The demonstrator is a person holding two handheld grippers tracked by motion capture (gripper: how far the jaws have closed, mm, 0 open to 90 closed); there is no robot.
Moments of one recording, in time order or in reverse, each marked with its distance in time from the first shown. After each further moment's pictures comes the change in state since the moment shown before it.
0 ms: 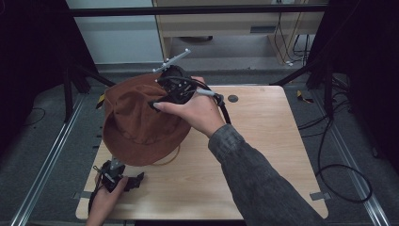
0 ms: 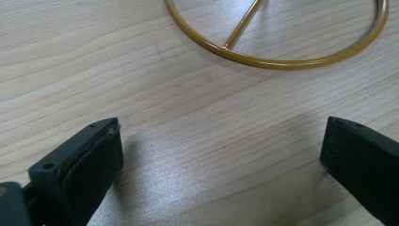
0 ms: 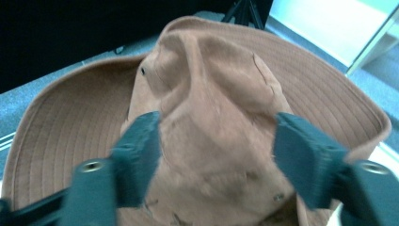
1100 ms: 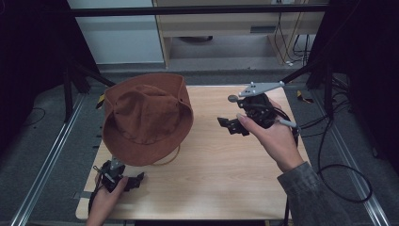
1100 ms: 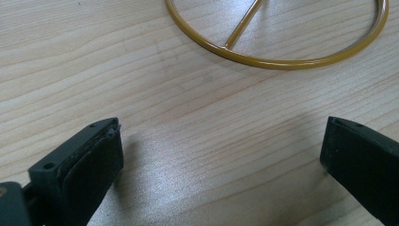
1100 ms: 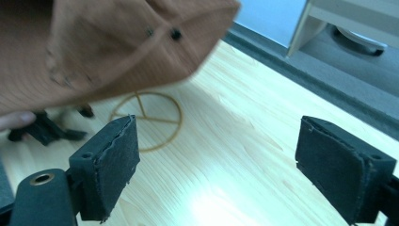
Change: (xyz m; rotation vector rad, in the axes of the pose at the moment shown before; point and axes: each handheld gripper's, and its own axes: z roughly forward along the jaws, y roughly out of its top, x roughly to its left) left arm 0.000 0.000 0.000 0.001 -0.001 0.001; right arm -0.062 -0.142 -0.102 -0.070 -0.165 0.092
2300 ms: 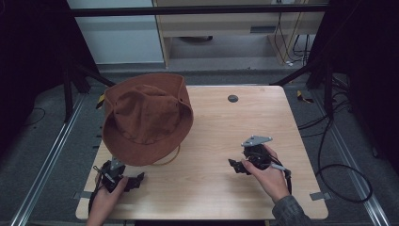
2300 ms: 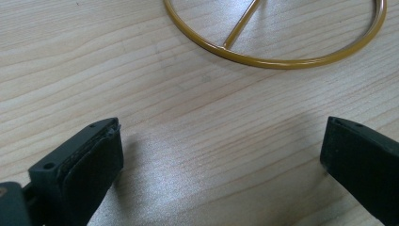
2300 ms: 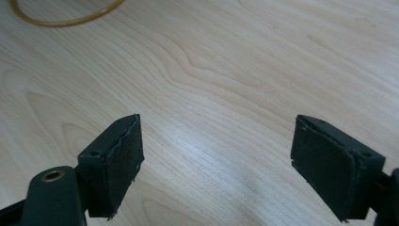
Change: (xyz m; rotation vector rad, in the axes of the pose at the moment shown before) left arm 0.000 0.000 0.000 -0.002 -0.003 0.003; right arm -0.011 -0.171 0.083 0.183 -0.078 0.104
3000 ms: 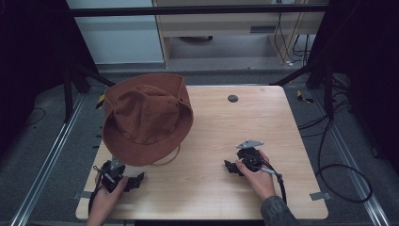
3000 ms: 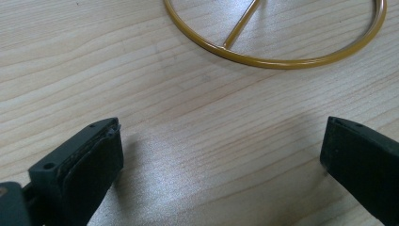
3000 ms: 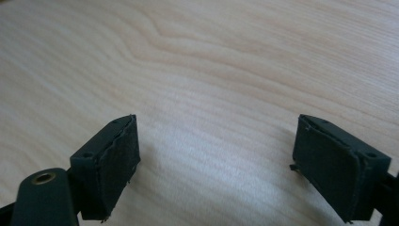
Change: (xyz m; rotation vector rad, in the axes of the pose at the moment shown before) left arm 0.000 0.000 0.000 -0.001 0.000 0.000; right arm -0.002 -0.020 0.048 0.009 -0.055 0.129
